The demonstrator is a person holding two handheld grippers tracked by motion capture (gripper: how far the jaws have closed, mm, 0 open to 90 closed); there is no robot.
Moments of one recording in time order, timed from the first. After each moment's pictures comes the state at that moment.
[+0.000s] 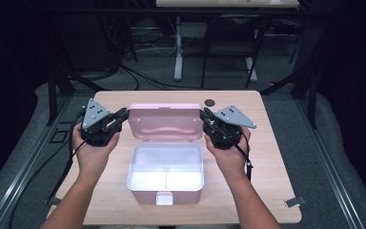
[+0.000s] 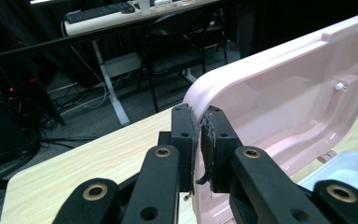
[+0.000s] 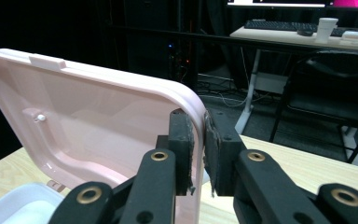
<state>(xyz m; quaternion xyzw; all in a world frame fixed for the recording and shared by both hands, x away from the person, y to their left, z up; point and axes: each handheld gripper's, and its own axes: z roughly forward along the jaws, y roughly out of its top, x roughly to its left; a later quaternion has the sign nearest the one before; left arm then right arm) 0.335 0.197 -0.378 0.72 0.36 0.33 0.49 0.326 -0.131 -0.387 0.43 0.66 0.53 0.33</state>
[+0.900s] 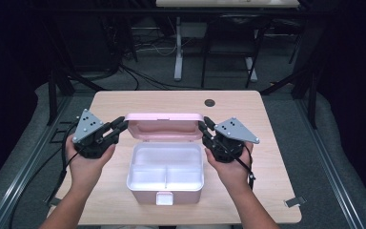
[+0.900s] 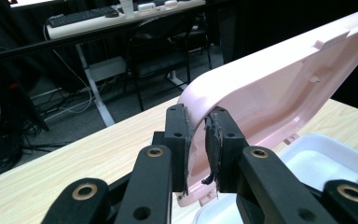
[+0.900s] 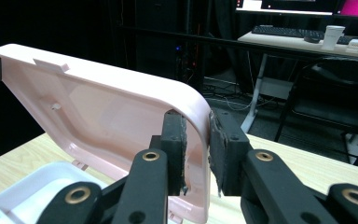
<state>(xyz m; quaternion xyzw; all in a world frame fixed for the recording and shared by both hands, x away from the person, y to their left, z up) 0.305 0.204 -0.381 0.73 0.34 0.31 0.50 0.295 -0.130 -0.391 0.40 0.66 0.53 0.34</state>
